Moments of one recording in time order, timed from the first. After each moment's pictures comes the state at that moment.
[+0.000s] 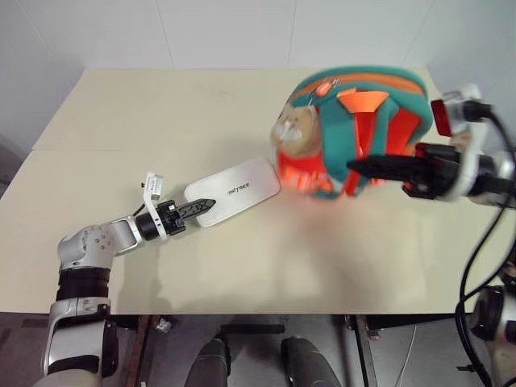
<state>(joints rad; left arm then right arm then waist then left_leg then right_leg) -0.62 0.57 0.20 0.43 -0.80 1.00 -0.79 -0.78 -0.83 -0.42 -0.19 1.08 1.57 1.06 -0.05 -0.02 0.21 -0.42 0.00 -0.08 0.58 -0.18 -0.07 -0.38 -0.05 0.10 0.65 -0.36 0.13</state>
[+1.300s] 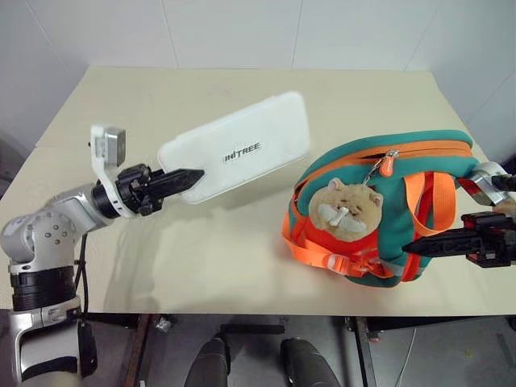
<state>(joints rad) -0.63 0.69 0.32 -0.03 -0.97 0.99 -1.03 -0.39 -1.32 -0.12 -0.01 1.00 1.20 1.47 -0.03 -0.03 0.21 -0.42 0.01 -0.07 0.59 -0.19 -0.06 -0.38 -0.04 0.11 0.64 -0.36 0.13</state>
